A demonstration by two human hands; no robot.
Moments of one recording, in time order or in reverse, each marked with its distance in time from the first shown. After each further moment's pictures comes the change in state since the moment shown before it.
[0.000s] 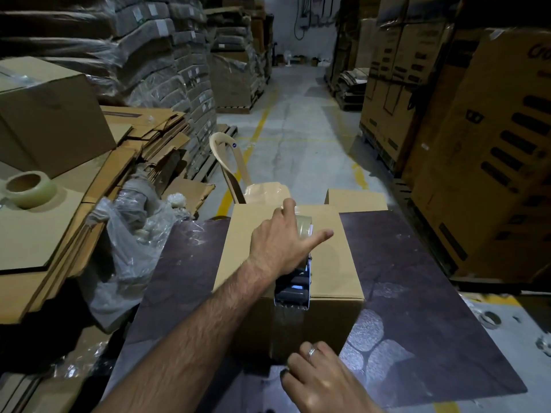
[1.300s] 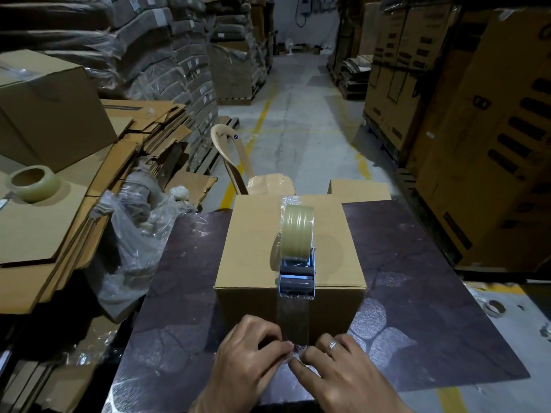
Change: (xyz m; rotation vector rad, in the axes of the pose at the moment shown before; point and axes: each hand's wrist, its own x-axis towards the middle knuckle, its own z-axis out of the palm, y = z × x) left_hand -0.175 -0.062 0.045 -0.183 0.280 0.497; right_hand -0.020 0.007 -0.011 0.035 -0.020 -0.010
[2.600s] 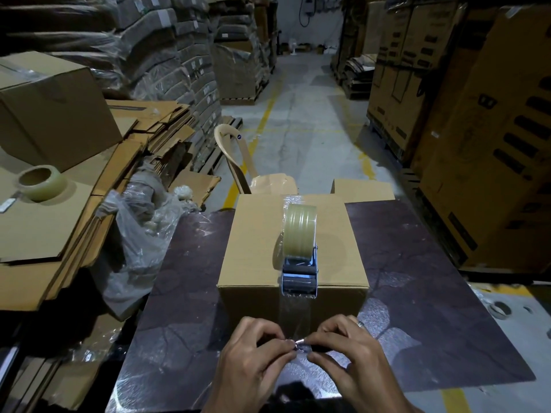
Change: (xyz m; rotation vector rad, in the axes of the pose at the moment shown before) left_hand -0.004 0.007 -0.002 -0.107 -0.018 -0.168; right_hand -0.010 0.016 0.017 0.655 0.110 0.486
